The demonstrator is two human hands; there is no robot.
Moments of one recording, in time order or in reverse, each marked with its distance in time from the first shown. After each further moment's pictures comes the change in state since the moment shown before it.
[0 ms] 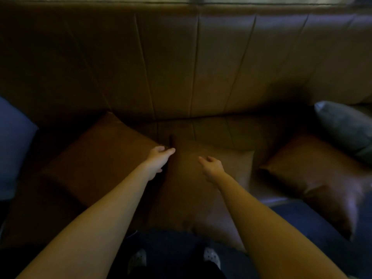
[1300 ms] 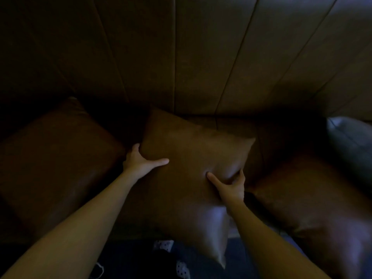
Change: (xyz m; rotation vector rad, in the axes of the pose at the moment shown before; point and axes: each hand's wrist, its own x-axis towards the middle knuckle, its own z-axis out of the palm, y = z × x) left_hand 0.117 -0.006 0.095 0.209 0.267 -0.007; right_hand 0.134 0.066 -0.138 0.100 0.233 0.021
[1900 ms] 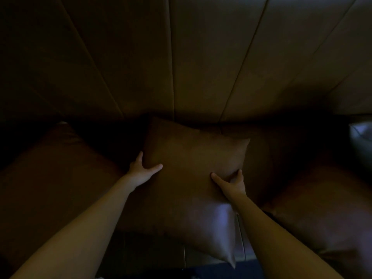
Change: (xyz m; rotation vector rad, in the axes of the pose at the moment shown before) left_hand 0.088 0.028 -0.020 0.057 -0.209 -0.058; right_hand 0.065 -0.046 0.049 -0.011 -0.046 0.131
